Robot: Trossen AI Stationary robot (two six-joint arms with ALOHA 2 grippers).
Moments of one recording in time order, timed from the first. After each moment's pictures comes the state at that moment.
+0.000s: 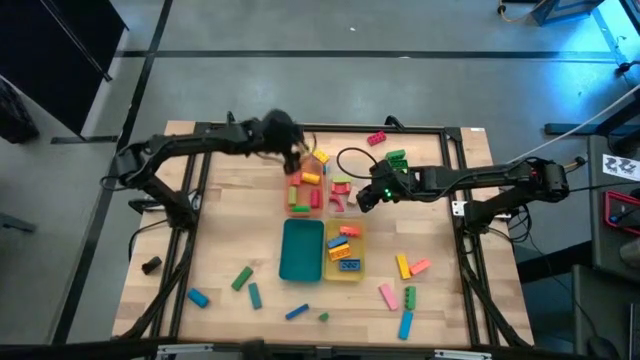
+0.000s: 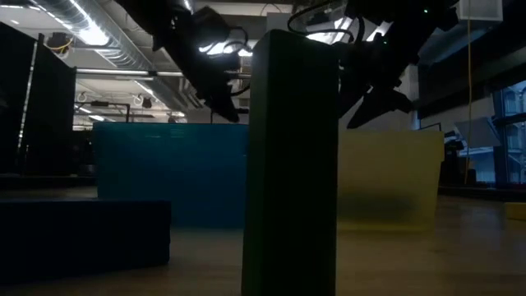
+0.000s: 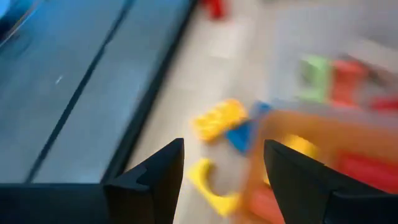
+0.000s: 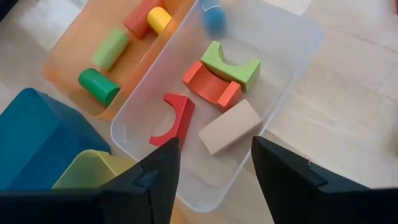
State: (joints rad) left arm 0.49 1.53 1.10 -0.33 -0.12 0.25; right arm -0.07 1.35 0.91 -0.47 0.26 0.83
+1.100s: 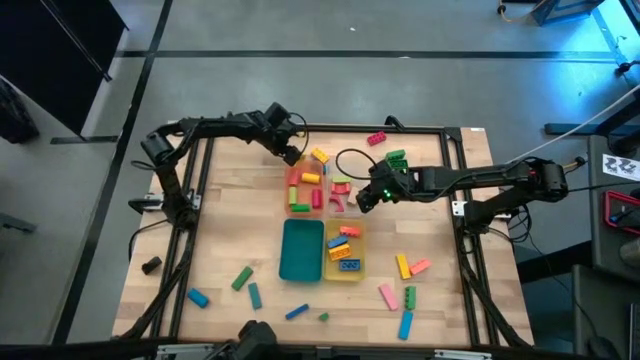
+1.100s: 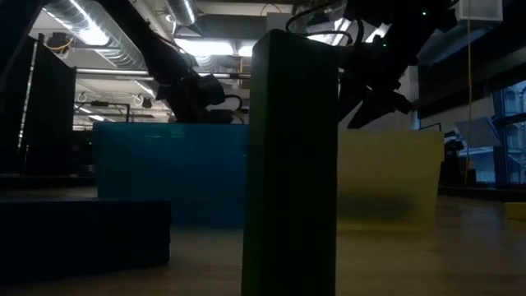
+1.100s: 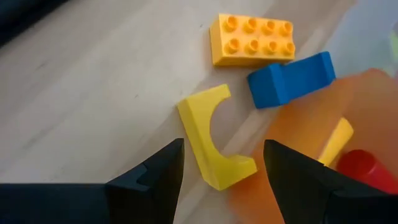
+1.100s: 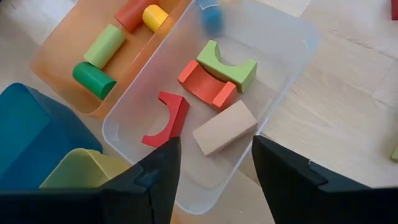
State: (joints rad) left arm 0.73 1.80 1.10 -0.37 0.28 -0.13; right arm -0.07 1.36 0.91 -0.47 0.28 0.80
